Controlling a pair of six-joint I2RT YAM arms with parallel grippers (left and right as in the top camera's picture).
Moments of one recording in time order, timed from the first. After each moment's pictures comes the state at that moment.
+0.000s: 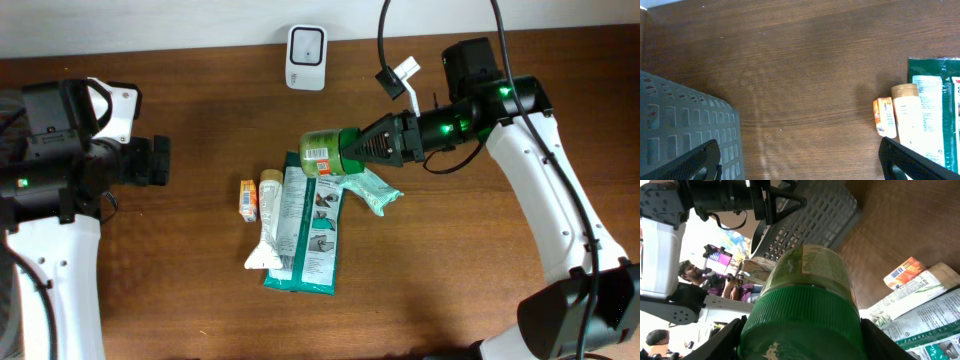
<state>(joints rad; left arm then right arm) 0.13 1.40 1.59 -1.12 -0.01 0.27 0.15 1.70 1.65 -1.18 -1.33 -0.26</state>
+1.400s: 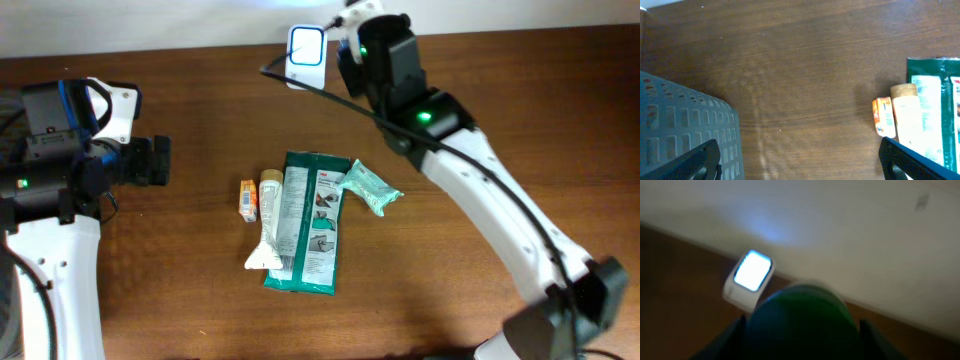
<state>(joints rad) 0.13 1.40 1.60 -1.12 0.00 0.27 0.46 1.70 1.67 -0.46 0.34 -0.10</state>
